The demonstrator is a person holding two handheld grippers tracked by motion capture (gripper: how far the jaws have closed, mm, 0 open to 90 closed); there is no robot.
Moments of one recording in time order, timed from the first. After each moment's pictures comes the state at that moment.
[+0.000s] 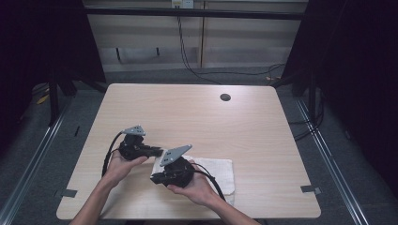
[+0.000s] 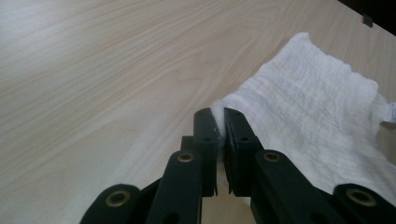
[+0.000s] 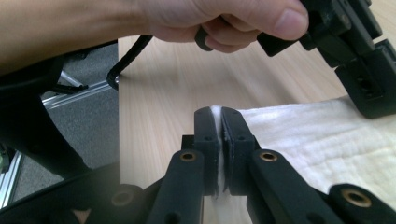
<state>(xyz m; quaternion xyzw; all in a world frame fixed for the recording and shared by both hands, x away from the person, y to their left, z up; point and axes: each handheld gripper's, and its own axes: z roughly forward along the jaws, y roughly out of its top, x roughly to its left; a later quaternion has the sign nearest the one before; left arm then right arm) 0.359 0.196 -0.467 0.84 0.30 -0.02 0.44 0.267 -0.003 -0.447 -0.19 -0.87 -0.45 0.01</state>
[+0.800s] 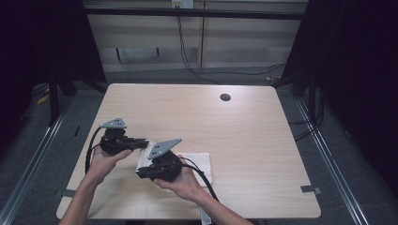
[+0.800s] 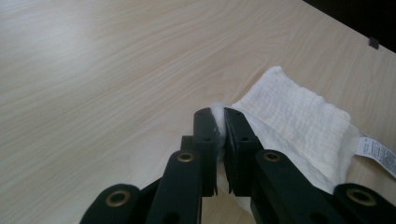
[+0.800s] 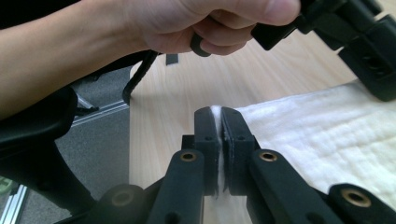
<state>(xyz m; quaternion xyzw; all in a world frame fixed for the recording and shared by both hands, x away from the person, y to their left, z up) 0.357 0.231 -0.432 0.83 0.31 0.02 0.46 0.276 0.025 -0.433 -0.19 -0.85 -0.49 0.02</state>
